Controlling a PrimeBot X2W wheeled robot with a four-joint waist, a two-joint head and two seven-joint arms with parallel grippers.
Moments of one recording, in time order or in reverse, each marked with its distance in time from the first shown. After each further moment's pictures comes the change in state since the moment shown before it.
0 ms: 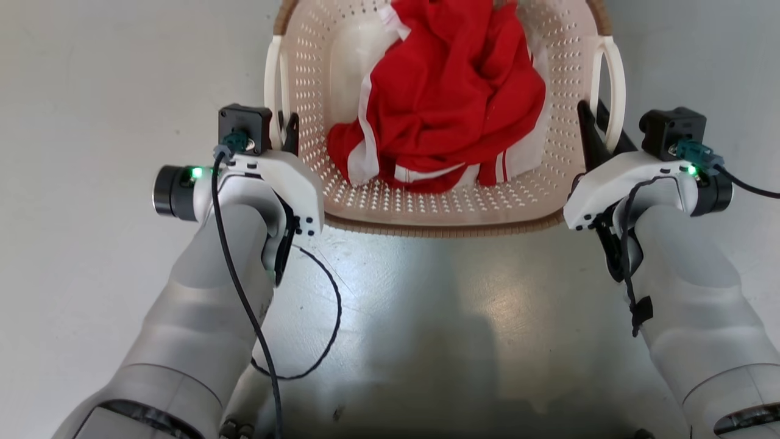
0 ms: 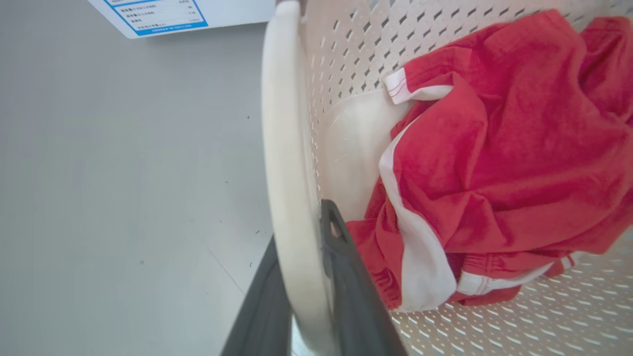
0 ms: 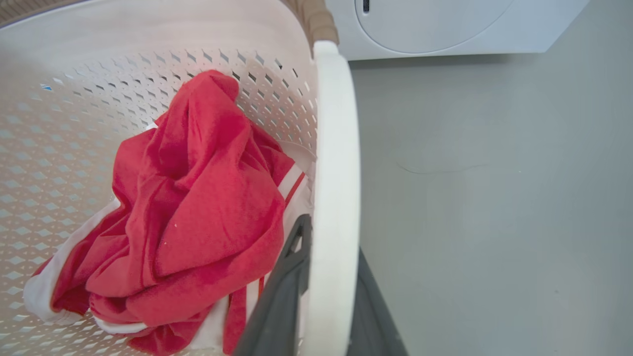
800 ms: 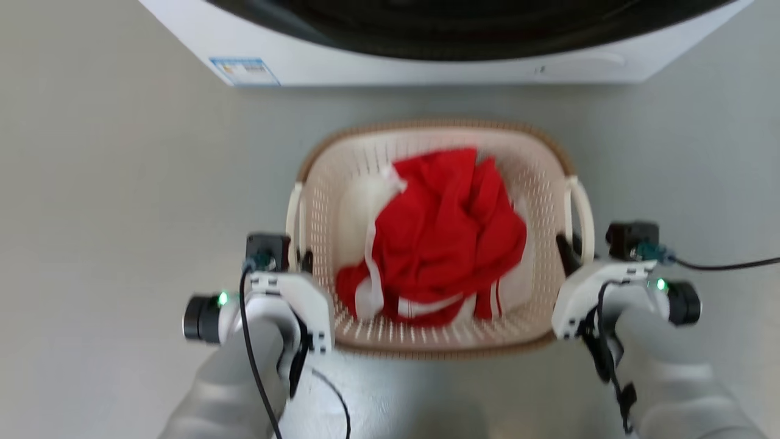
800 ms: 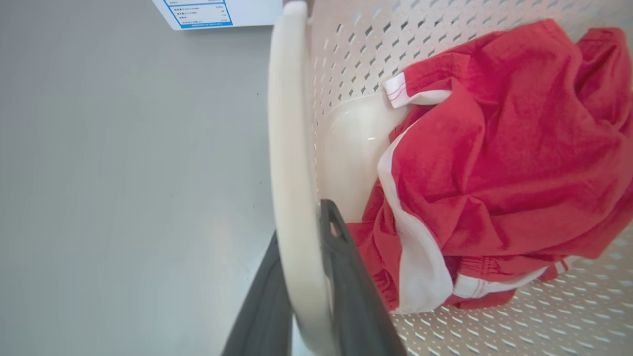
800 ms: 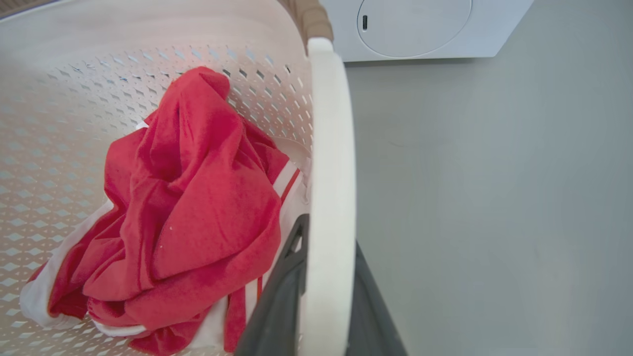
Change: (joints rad) left arm 0.228 -0.002 -0.233 0.041 -0.261 0.043 0.004; right arm 0.134 0.015 0.155 0.214 0.155 0.002 0.007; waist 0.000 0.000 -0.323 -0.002
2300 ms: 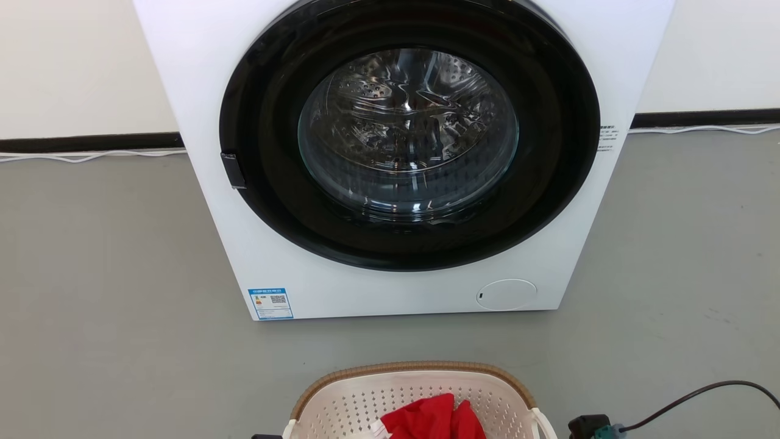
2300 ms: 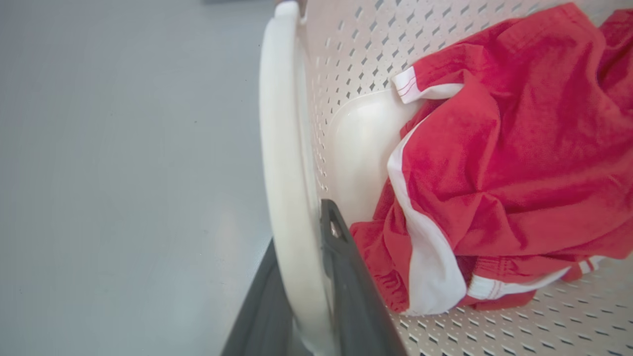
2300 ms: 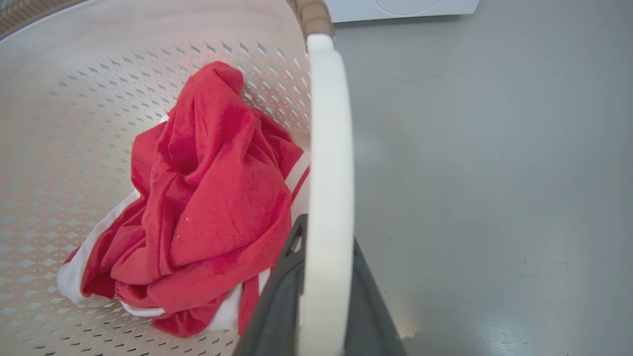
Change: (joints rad) left arm 0.402 0.001 -0.176 0.119 -0.144 -0.026 0.119; right arm 0.405 0.013 0.472 -0.008 0.454 -0.001 0.191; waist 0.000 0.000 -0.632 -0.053
